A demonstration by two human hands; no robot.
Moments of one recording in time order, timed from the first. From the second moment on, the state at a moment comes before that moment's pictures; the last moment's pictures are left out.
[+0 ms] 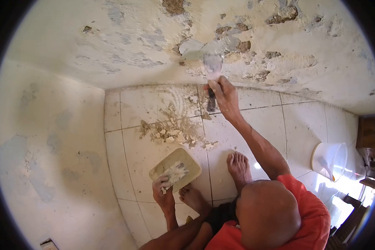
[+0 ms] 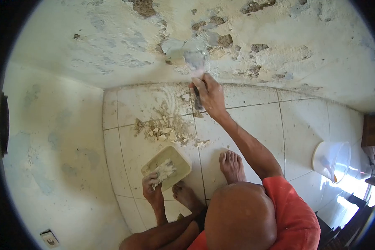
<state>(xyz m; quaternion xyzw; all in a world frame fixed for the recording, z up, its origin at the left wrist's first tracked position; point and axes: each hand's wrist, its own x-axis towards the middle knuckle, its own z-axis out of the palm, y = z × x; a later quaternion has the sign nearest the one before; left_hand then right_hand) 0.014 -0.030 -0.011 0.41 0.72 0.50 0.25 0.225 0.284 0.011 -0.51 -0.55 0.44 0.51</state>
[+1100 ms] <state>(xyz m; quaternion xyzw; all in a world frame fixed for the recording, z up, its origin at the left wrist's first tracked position) 0.014 -0.032 -0.011 0.43 0.71 0.51 0.23 0.255 0.275 -0.017 -0.59 -0.54 0.45 0.40</state>
